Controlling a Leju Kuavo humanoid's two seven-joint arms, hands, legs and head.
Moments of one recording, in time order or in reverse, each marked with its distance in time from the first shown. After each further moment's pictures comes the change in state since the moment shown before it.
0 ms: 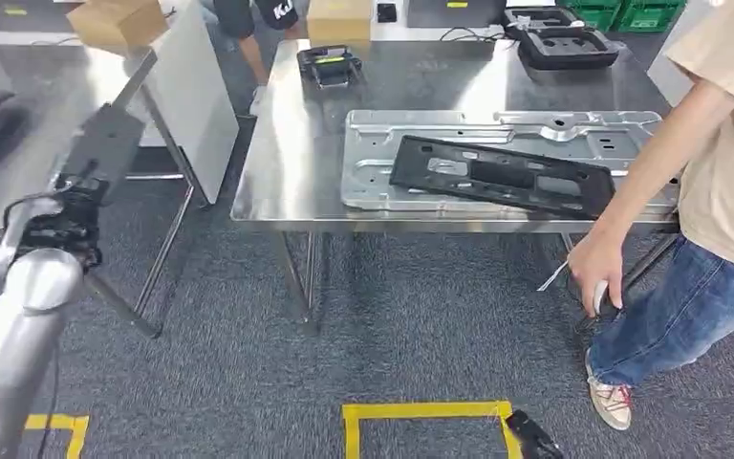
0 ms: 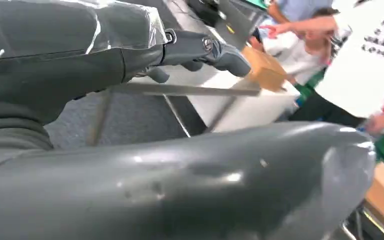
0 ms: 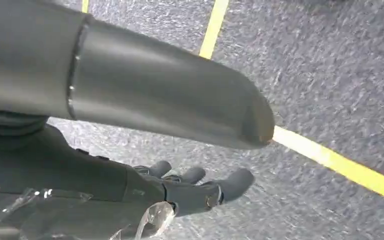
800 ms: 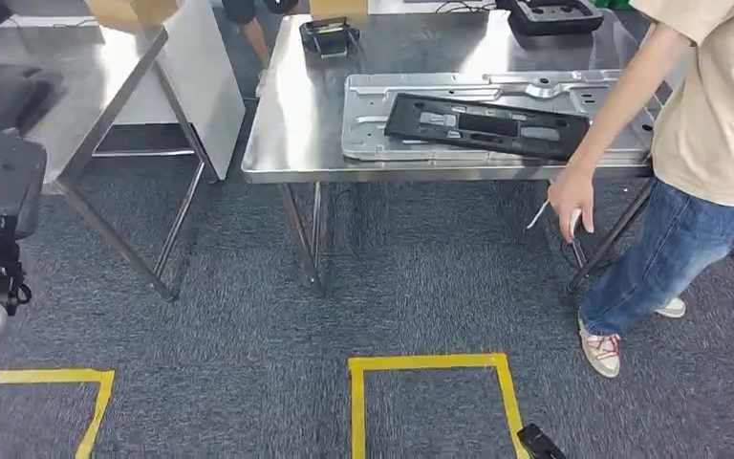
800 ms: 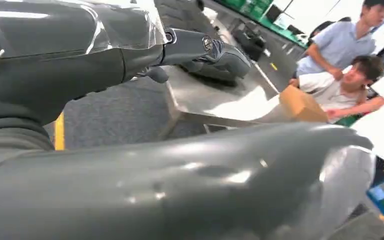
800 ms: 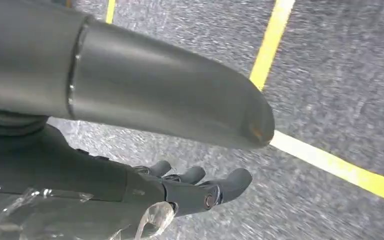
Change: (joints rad) left arm 0.177 0.130 0.179 -0.161 0.035 0.075 -0.004; right arm 0.064 -0.017 -0.089 -0.027 0.007 -0.007 -0.015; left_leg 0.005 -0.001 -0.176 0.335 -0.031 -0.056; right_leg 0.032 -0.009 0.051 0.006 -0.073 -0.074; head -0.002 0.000
